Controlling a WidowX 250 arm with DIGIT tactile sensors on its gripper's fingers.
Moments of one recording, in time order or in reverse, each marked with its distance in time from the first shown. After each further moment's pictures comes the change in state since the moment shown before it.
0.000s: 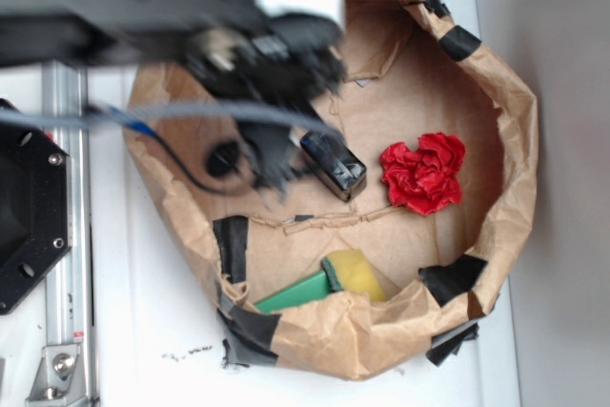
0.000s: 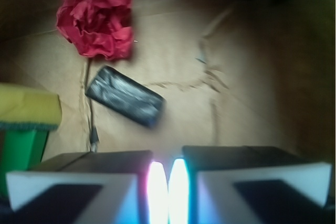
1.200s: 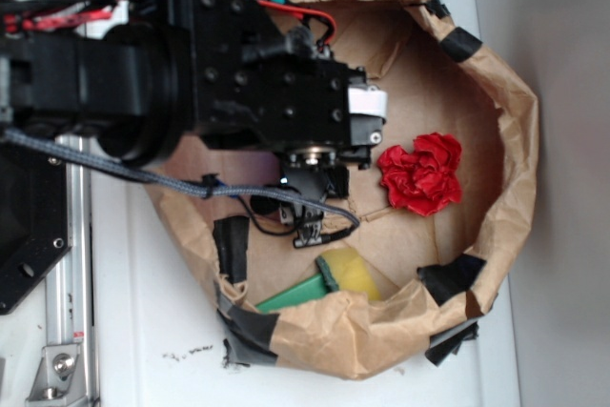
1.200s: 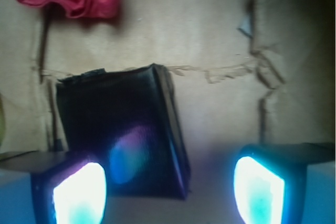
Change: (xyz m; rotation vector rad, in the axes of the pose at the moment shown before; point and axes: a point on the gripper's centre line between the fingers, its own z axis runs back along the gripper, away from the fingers) arm 0.000 -0.042 -0.097 0.036 0.154 -0.122
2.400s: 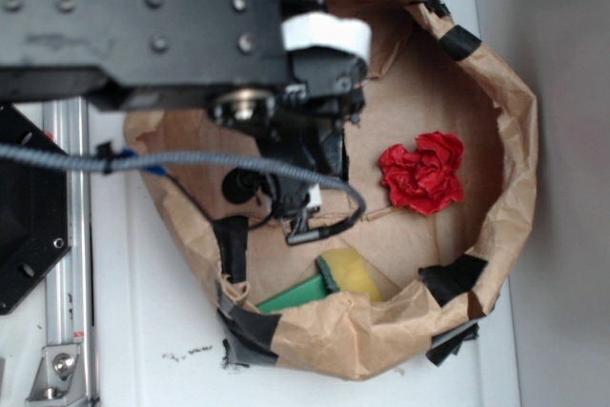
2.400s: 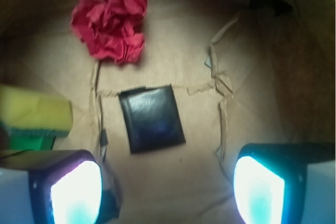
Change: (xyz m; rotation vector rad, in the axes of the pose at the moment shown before) arm -0.004 0.018 0.071 -0.025 -0.120 0.064
